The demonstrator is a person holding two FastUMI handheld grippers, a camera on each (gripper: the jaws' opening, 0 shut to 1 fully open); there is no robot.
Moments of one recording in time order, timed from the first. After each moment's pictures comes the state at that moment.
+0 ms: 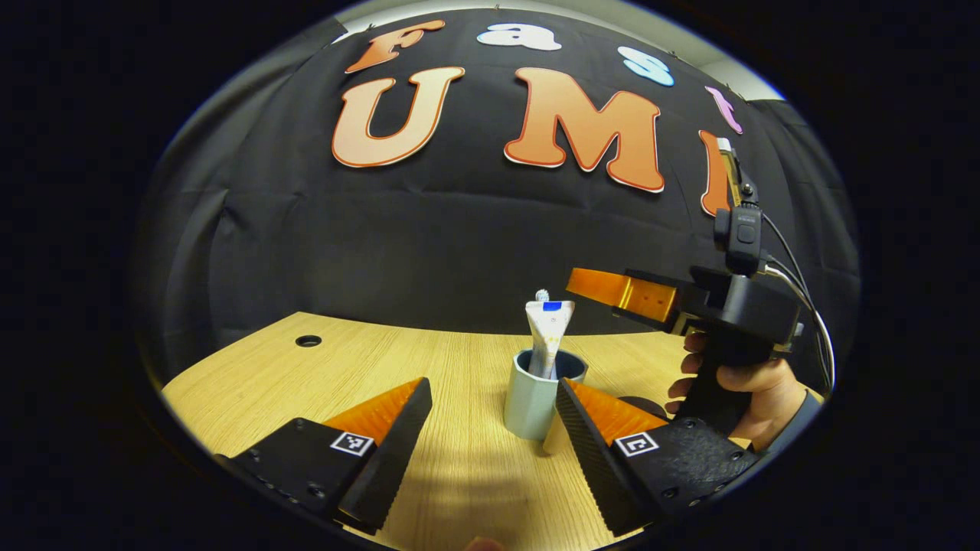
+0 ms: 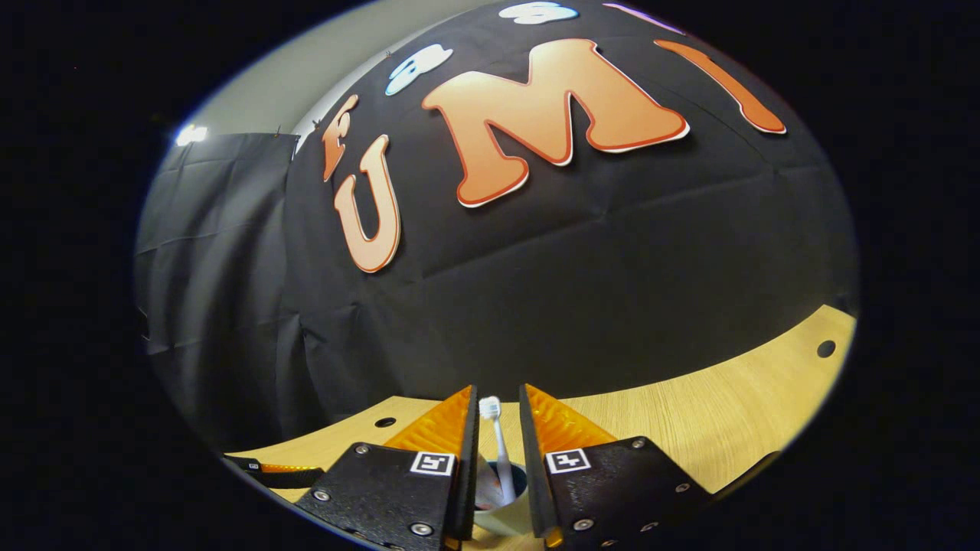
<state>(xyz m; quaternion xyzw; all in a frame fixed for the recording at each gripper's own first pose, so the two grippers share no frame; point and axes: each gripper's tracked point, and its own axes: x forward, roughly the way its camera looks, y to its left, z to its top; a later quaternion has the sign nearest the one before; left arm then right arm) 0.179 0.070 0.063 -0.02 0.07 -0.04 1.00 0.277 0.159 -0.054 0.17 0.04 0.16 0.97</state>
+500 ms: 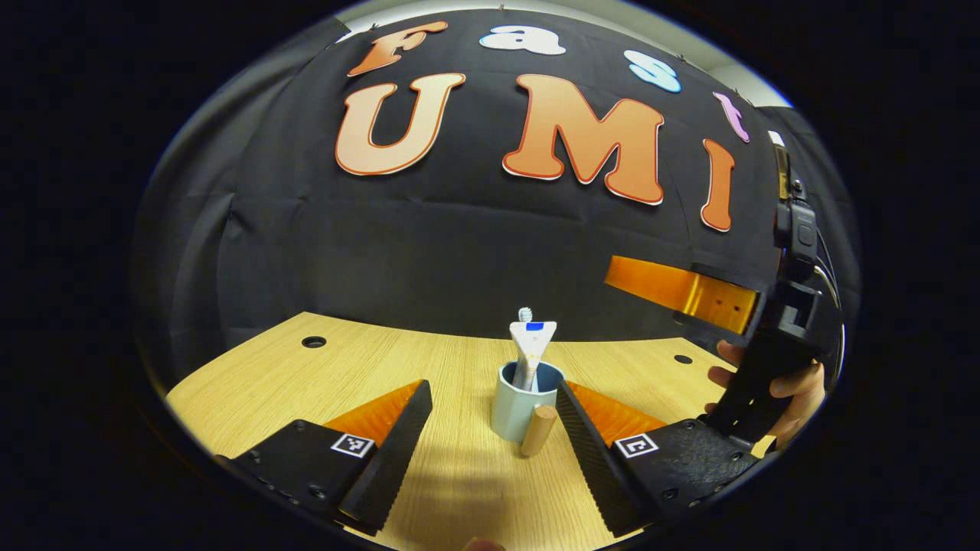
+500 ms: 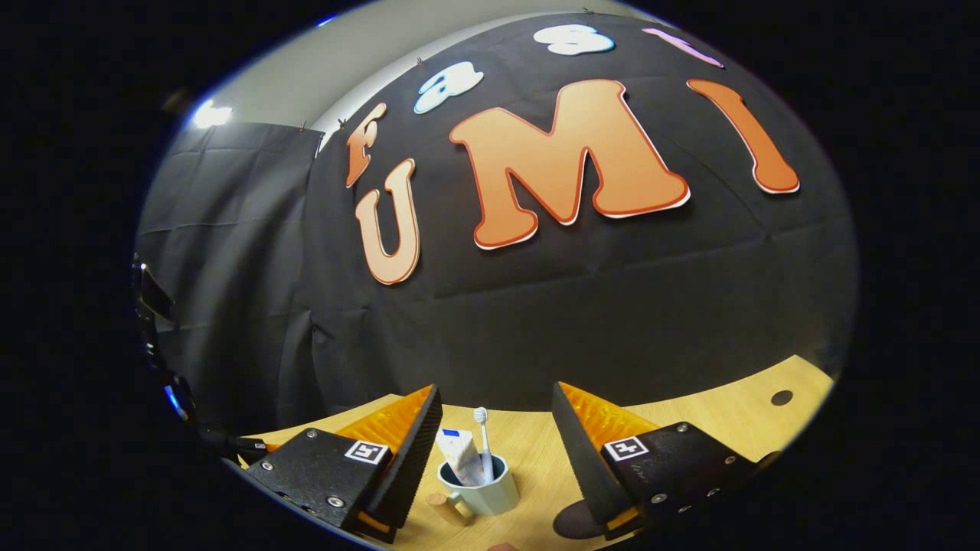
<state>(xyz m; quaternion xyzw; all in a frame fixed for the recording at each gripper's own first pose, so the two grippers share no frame) 0.161 0.048 0.093 -0.04 0.10 -0.04 0.99 0.217 0.116 -0.004 0.12 0.01 0.16 0.98</state>
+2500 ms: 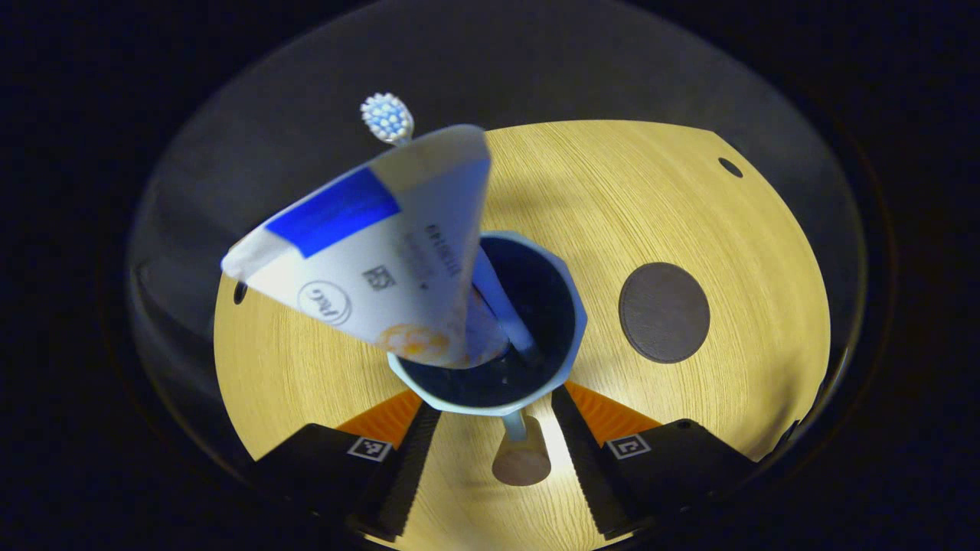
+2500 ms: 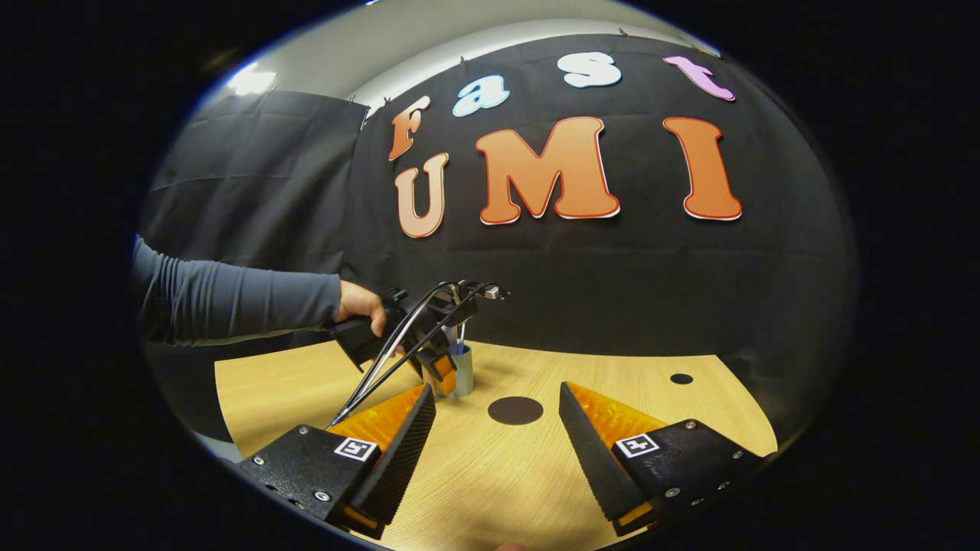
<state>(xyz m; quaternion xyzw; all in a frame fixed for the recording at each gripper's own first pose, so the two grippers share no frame) 0.261 -0.015 -0.052 0.13 0.55 -0.07 0.82 0.004 0.008 -0.063 0.03 0.07 0.19 0.98</state>
